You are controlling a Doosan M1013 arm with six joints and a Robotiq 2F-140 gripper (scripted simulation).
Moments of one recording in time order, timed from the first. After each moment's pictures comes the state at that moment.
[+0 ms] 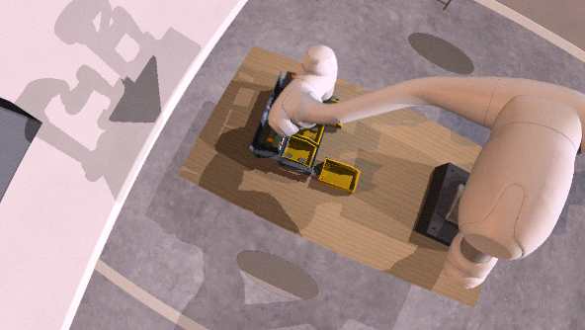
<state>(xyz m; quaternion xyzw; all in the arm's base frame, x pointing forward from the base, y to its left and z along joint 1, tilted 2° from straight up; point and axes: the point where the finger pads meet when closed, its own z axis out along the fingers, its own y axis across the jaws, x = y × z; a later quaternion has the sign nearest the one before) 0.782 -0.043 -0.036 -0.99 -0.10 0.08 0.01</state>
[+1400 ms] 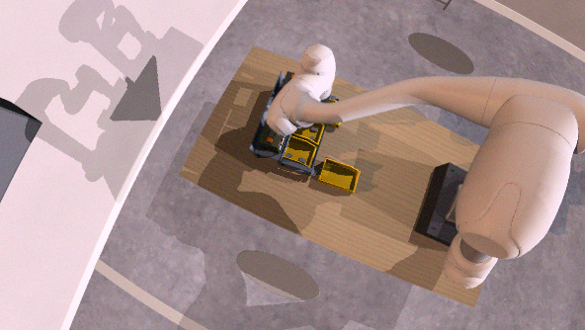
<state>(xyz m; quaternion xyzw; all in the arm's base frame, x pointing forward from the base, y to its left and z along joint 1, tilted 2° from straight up) 0.792 -0.041 -0.037 -0.99 -0.10 0.08 0.01</state>
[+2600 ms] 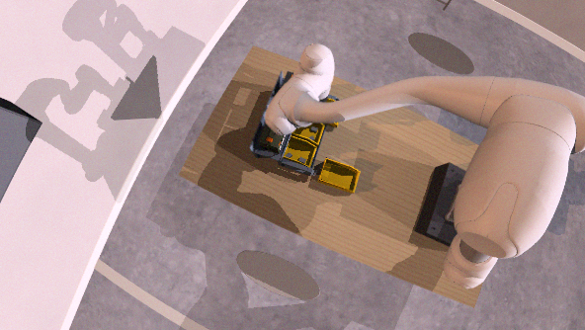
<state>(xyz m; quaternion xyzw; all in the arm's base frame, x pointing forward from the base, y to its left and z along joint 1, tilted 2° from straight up) 0.799 -0.040 -0.038 -0.99 -0.10 0.07 0.01</state>
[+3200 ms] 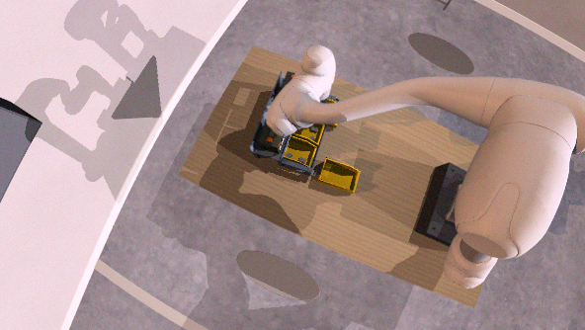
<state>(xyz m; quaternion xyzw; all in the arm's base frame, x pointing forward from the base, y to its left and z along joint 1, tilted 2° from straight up) 0.801 -0.039 -0.042 -0.99 -0.10 0.06 0.01</state>
